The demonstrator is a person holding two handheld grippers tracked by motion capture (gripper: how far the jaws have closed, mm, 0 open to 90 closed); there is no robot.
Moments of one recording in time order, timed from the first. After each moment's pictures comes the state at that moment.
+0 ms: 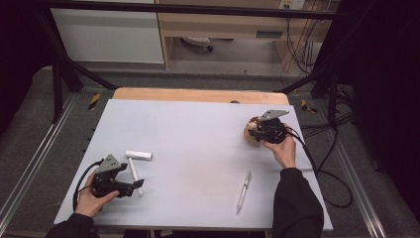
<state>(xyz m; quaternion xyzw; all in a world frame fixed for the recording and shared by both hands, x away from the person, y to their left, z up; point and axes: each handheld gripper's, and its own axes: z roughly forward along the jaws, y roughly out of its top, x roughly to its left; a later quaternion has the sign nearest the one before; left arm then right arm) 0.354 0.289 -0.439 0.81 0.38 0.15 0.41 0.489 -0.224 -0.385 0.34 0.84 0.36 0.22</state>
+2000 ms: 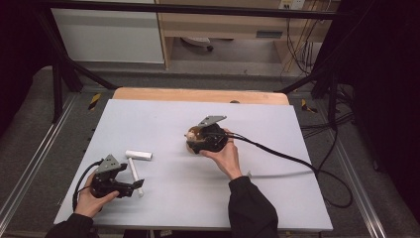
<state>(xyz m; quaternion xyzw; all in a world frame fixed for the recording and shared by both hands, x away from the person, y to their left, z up) 0.354 0.288 -0.439 0.82 0.38 0.15 0.41 0.461 -0.051 -0.381 0.30 0.85 0.41 0.15</state>
